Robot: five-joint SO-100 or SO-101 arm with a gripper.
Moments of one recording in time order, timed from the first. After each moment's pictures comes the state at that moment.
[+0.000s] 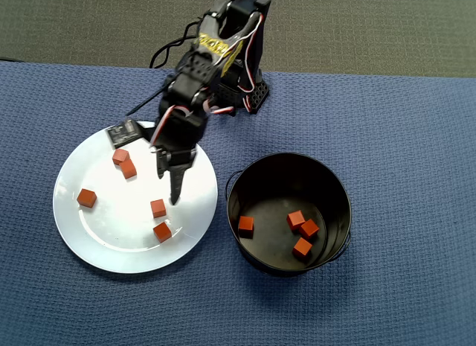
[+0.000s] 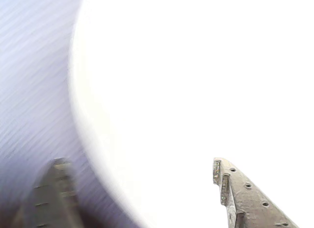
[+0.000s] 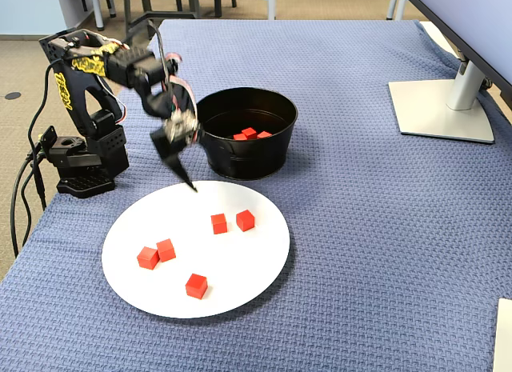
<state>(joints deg) 29.4 104.9 114.2 51.6 -56.5</state>
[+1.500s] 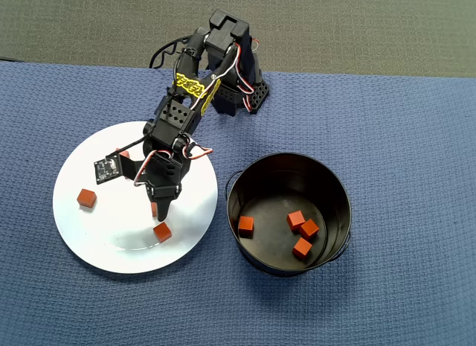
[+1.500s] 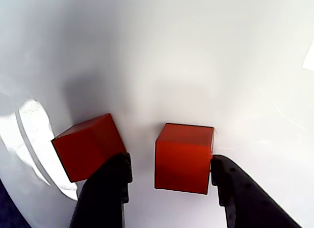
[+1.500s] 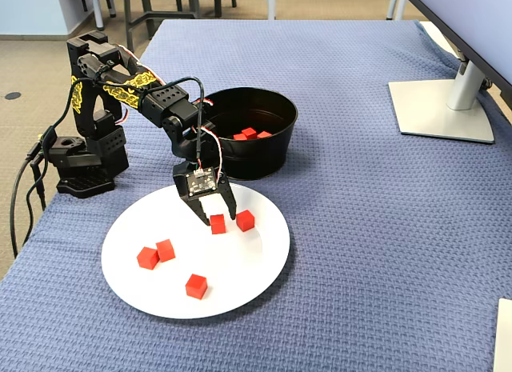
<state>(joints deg) 28.6 79.6 102.0 48.0 -46.9</state>
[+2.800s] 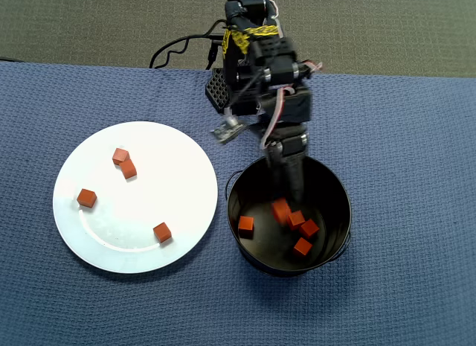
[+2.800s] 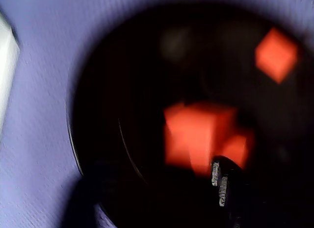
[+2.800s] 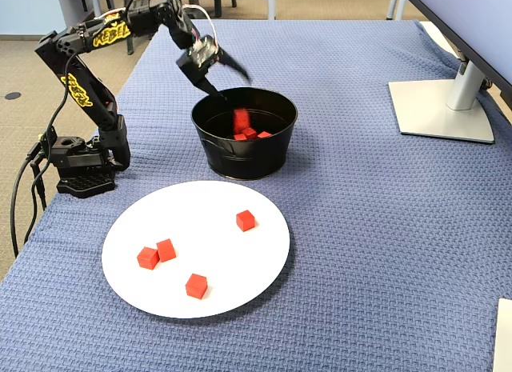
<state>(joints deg) -14.2 114.5 101.4 64.2 -16.6</state>
